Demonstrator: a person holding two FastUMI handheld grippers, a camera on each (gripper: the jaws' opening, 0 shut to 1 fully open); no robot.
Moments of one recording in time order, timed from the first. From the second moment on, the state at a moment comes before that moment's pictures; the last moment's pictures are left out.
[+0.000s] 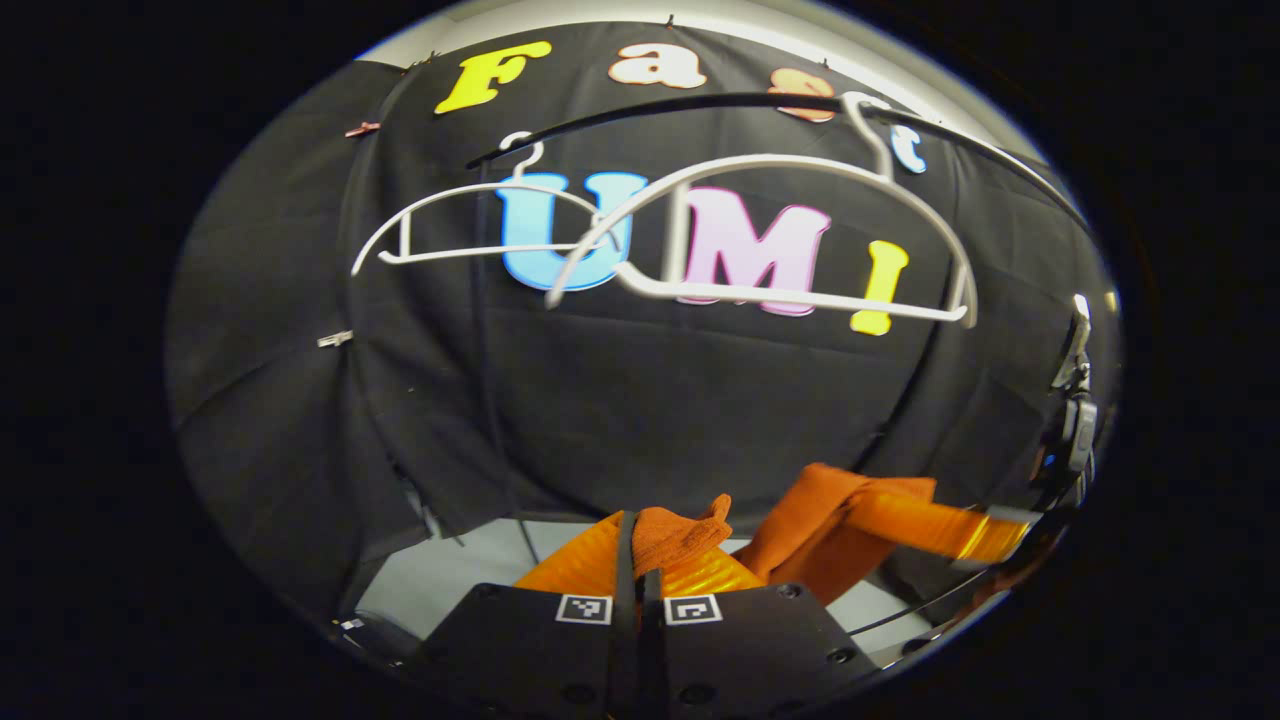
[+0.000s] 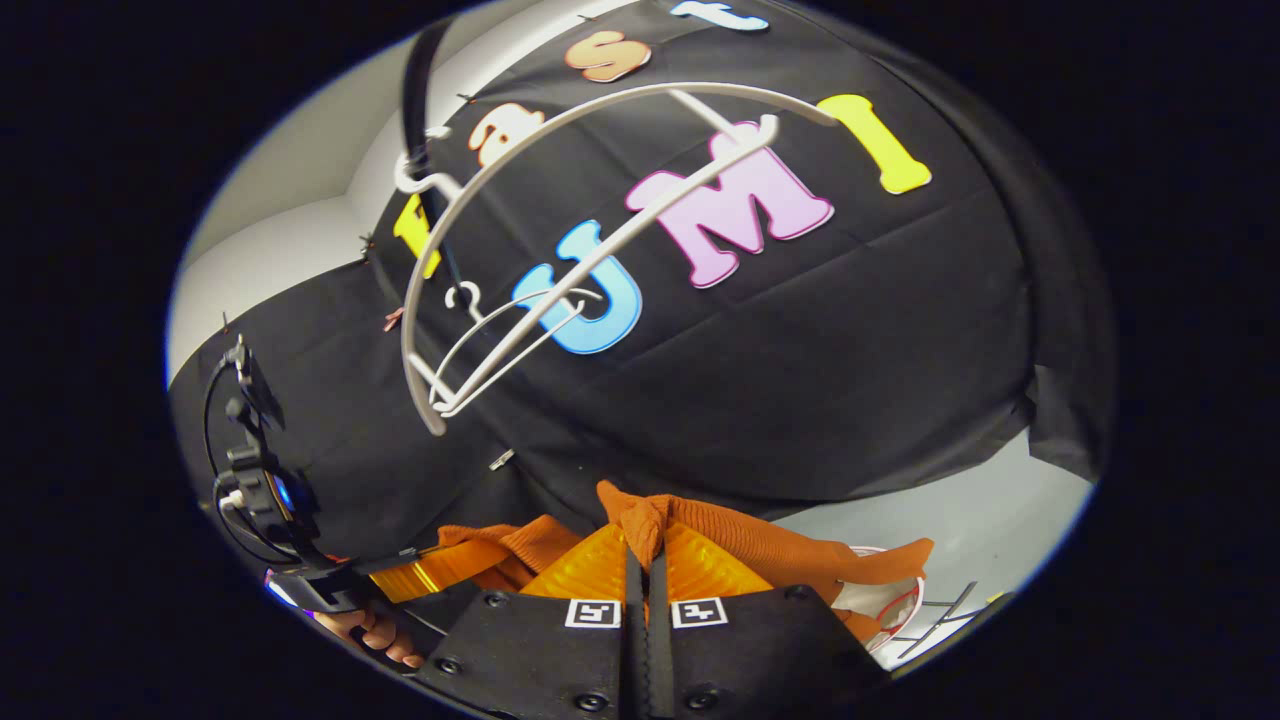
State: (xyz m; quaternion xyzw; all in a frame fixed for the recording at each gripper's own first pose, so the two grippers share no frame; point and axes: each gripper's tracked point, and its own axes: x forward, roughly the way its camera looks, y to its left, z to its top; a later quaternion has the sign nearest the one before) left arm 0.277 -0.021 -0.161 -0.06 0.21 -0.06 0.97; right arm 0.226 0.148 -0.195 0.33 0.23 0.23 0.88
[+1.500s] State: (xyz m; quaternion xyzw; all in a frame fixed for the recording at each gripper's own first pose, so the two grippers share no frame) left arm 0.250 -0.035 -0.396 0.02 0.39 -0.07 0.92; right arm 0.195 0.043 -0.436 0.08 0.44 0.04 0.90
